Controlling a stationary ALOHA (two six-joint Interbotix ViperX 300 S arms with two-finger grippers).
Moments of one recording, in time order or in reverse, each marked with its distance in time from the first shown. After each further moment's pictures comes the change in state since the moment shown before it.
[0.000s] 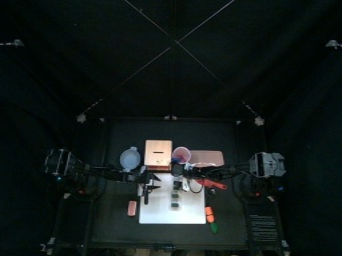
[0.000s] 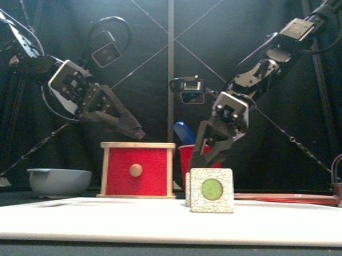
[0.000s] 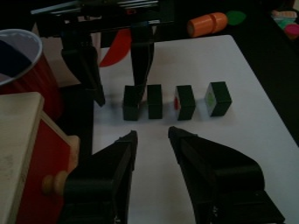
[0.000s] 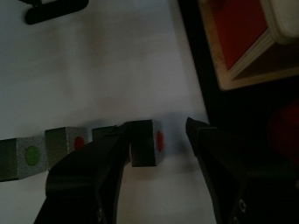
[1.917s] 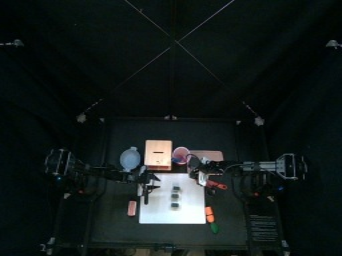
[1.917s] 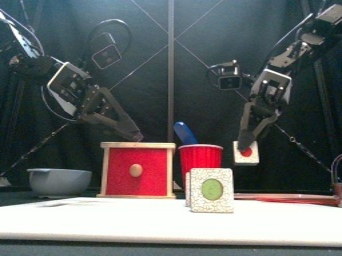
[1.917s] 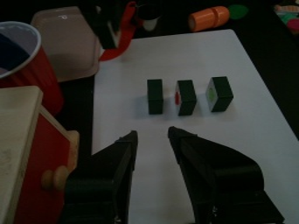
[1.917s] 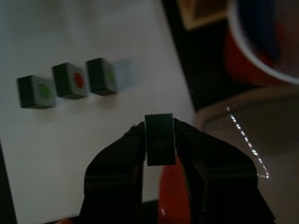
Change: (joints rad) left arm 0.002 0.002 0.000 -0.002 0.020 -0.002; right arm -0.127 -0.360 0.207 0.031 0.193 0.002
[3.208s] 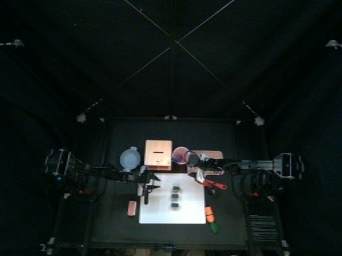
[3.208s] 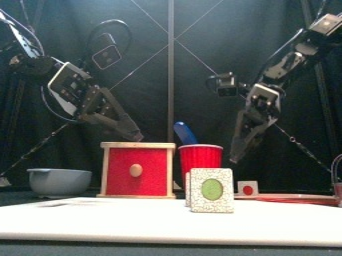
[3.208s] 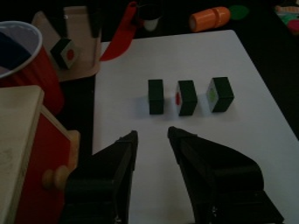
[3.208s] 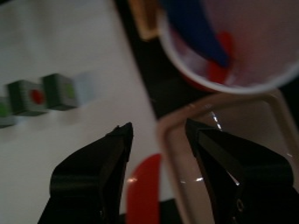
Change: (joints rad) left arm 0.002 0.000 0.000 0.000 0.000 0.000; right arm 0.020 0.051 -0.032 -0.037 -0.055 0.000
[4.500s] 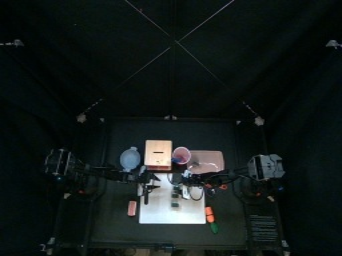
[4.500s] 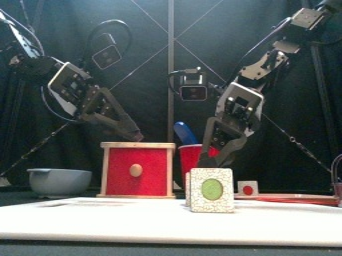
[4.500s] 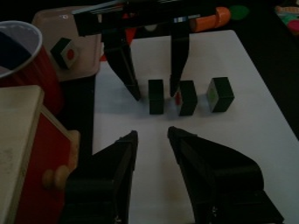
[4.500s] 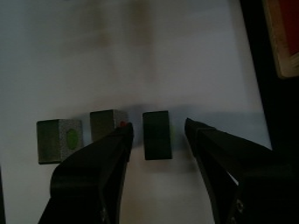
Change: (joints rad) left arm 0.000 0.000 0.000 0.000 0.000 -0.003; right arm 0.225 0.334 -0.179 0.084 -0.141 -0.003
